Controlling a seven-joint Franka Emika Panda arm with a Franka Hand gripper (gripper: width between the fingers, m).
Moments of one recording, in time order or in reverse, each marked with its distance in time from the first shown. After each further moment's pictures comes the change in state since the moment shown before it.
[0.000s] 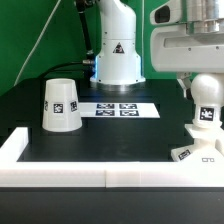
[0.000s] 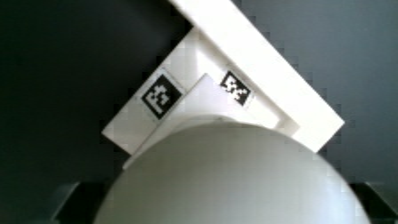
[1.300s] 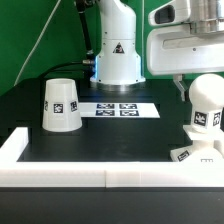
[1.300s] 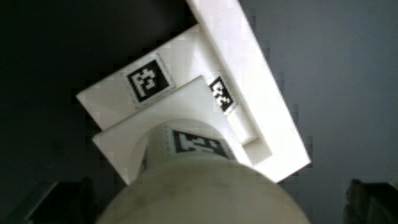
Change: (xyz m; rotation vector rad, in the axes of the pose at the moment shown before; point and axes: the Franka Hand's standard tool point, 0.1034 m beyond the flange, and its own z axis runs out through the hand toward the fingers) arm -0.003 -0.004 0.000 -0.001 0.002 -0.518
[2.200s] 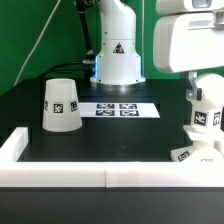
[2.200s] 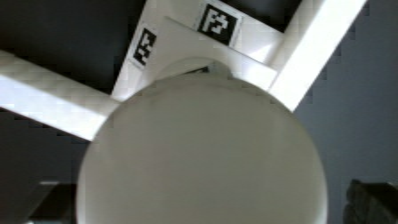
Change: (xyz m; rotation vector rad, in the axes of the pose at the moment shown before) arm 0.012 -0.003 -0.009 -0.072 0.000 -0.937
